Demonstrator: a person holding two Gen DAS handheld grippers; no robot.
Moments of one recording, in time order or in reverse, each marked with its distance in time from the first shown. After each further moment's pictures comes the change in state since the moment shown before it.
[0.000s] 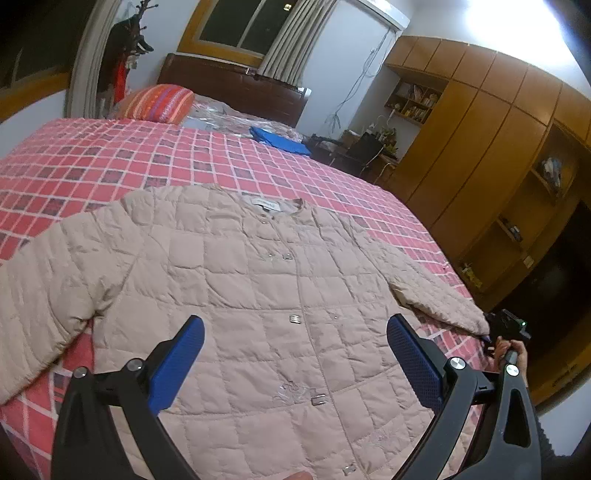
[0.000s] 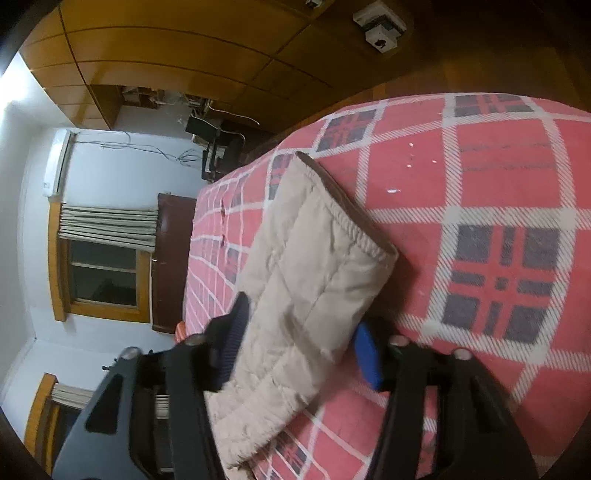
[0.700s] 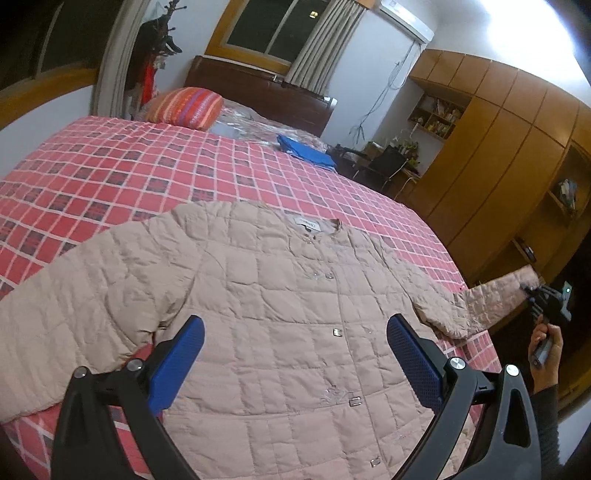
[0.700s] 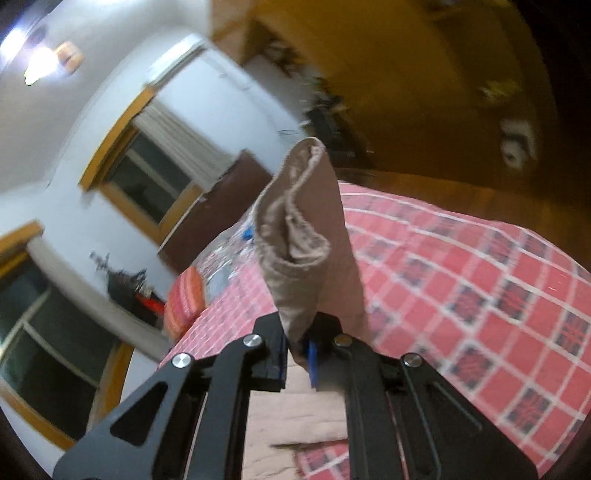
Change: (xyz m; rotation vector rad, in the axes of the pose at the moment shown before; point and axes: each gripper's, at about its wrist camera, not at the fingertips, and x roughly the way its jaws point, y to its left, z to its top) left arm -0.039 0.049 0.022 -0.087 -0.026 0.039; right arm -0.038 0.239 -0.120 -0.649 -0.064 0.110
